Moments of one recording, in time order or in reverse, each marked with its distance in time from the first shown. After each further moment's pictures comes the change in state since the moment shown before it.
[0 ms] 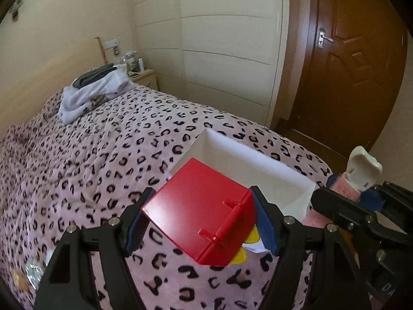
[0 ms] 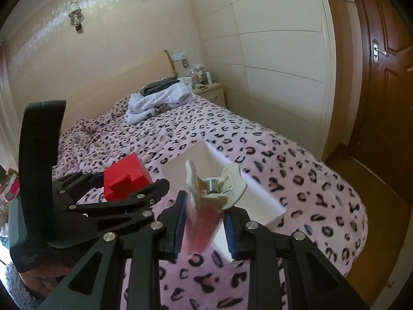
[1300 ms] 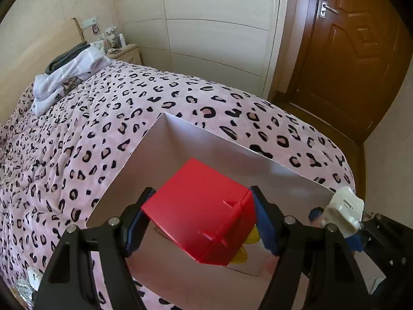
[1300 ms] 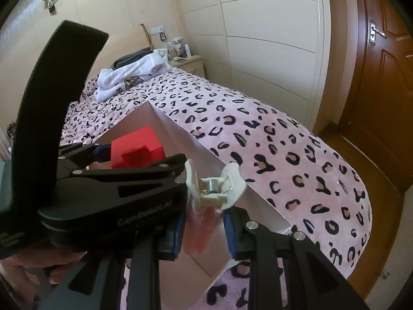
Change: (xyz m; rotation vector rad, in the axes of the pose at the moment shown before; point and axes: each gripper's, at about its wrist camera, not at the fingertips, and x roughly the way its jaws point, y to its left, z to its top) left arm 0.131 -0.021 0.016 0.033 0.164 -0.042; right arm 0.107 -0.038 -0.010 0.026 0.146 -0.099
